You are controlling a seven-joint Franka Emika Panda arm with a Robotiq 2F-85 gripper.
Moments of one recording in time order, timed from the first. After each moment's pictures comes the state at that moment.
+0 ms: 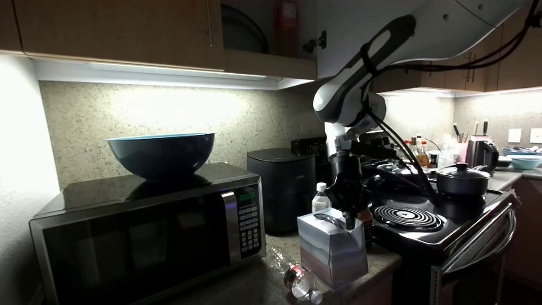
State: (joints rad) arm -0.04 0.21 -0.06 -1.99 0.34 1.71 0.04
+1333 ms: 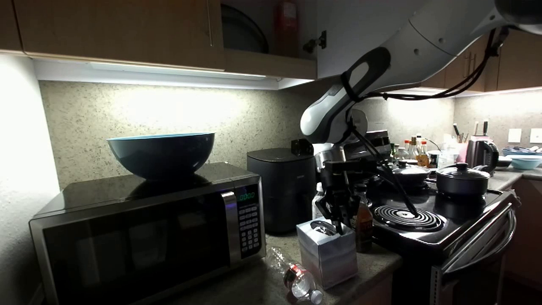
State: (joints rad) arm -0.02 0.38 -0.06 -1.85 0.16 1.83 0.19
